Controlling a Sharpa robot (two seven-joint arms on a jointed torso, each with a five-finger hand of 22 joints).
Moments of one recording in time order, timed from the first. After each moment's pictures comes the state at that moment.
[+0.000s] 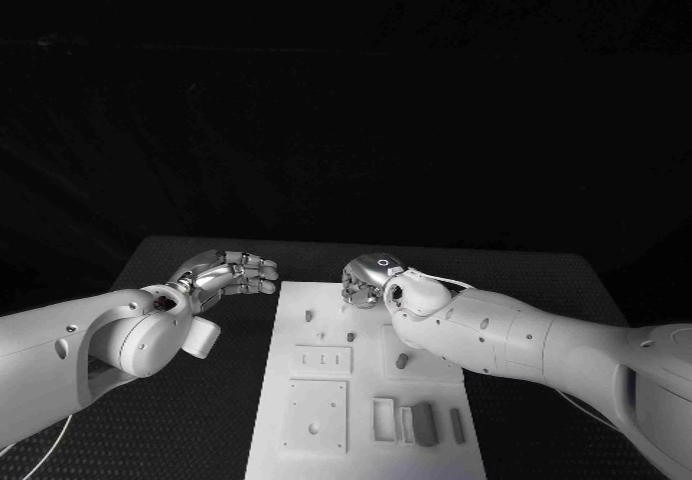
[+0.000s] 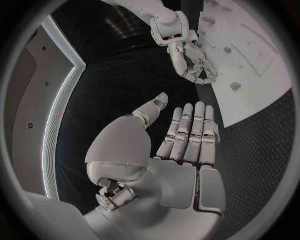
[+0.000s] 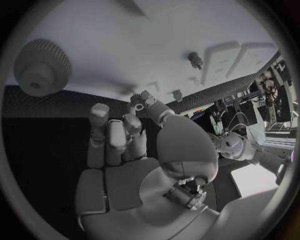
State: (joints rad) left arm 1.39 -0.85 -0.24 1.44 -0.11 -0.19 0.24; left_hand 1.12 -0.01 0.47 -0.28 0.05 0.74 0.19 0.36 0.44 0.97 0.17 0.15 0.07 0.81 0.17 0.36 0.55 0.02 0.74 0.07 0.09 0.73; right arm 1.19 -0.37 -0.11 0.93 -1.66 -0.42 -0.18; right_hand 1.07 -0.05 0.51 -0.29 0.05 0.93 0.09 0.32 0.52 1.15 0.00 1.23 1.08 1.26 -0.10 1.53 0.91 0.21 1.19 -0.05 0.97 1.31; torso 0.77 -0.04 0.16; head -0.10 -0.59
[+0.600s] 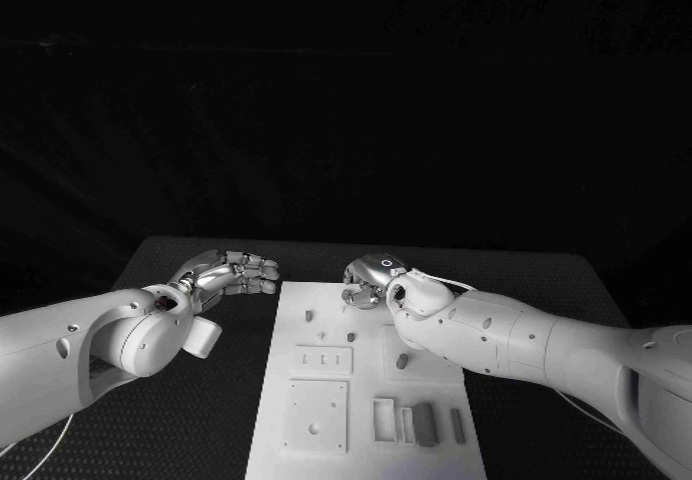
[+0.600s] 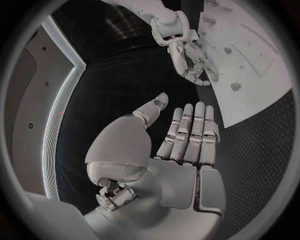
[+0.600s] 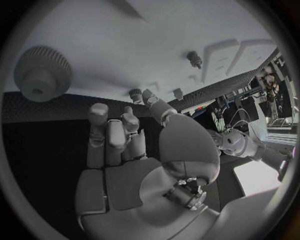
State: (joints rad) left arm 1.39 -0.85 -0.24 1.44 -0.10 -0.19 0.23; left_hand 1.12 -0.01 0.47 -0.28 0.05 0.74 0.19 0.35 0.44 0.97 0.17 0.14 0.07 0.81 0.17 0.36 0.55 0.02 0.74 0.07 0.09 0.73; right arm 1.18 -0.38 -0.11 0.93 -1.62 -0.43 -0.17; right_hand 1.03 -0.11 0.53 -0.27 0.05 0.86 0.12 0.23 0.48 1.12 0.05 1.22 1.07 1.24 -0.06 1.53 0.89 0.20 1.19 -0.05 0.96 1.31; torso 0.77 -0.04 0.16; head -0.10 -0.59
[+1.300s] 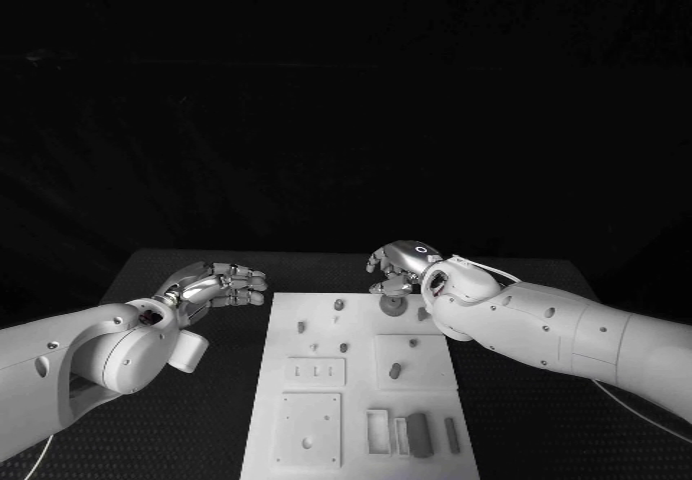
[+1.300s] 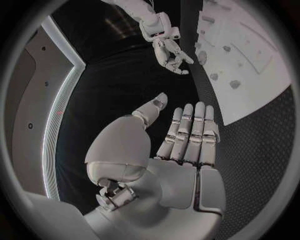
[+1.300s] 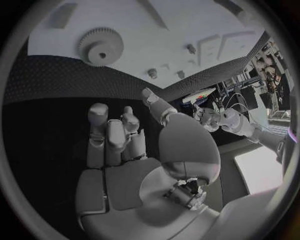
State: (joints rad) left arm 1.39 -0.87 -0.24 1.44 -0.10 -0.20 0.24; left_hand 1.12 -0.02 0.47 -0.28 0.05 0.74 0.19 0.35 0.44 0.97 0.18 0.14 0.07 0.81 0.17 0.36 0.55 0.02 0.74 0.08 0.08 0.73; right arm 1.22 -0.62 -0.03 1.15 -1.58 -0.41 -0.11; right_hand 1.05 -0.13 0.54 -0.28 0.05 0.86 0.13 0.24 0.48 1.12 0.05 1.22 1.07 1.24 -0.06 1.53 0.88 0.20 1.19 -0.06 0.96 1.31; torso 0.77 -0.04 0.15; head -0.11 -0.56
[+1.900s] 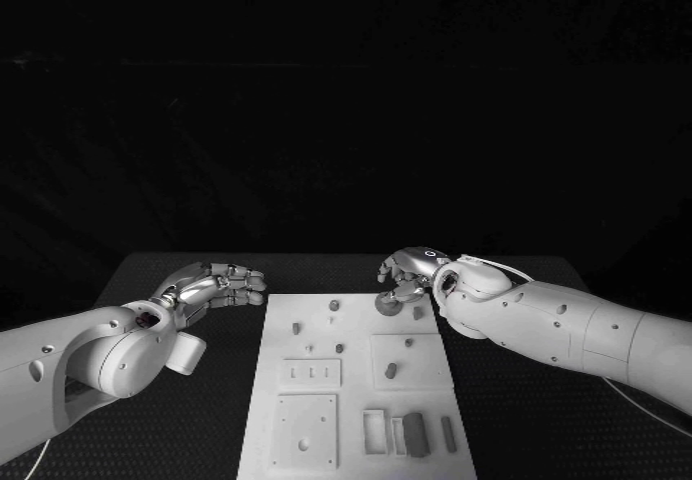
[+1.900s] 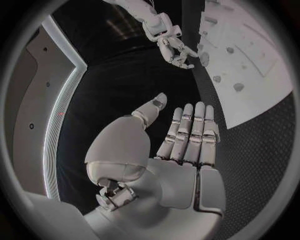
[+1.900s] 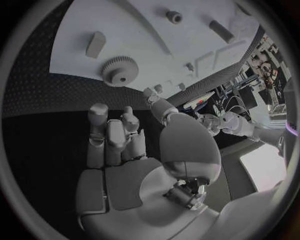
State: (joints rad) left arm 1.39 -0.88 -0.24 1.46 -0.10 -0.20 0.26; left_hand 1.11 -0.02 0.47 -0.28 0.05 0.74 0.19 0.35 0.44 0.98 0.18 0.14 0.07 0.81 0.17 0.36 0.56 0.02 0.75 0.07 0.08 0.73; right arm 1.22 -0.65 -0.03 1.11 -1.55 -0.30 -0.06; right_hand 1.04 -0.14 0.54 -0.28 0.05 0.86 0.13 0.24 0.48 1.12 0.05 1.22 1.07 1.23 -0.06 1.53 0.87 0.20 1.19 -0.05 0.96 1.31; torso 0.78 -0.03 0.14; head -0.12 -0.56
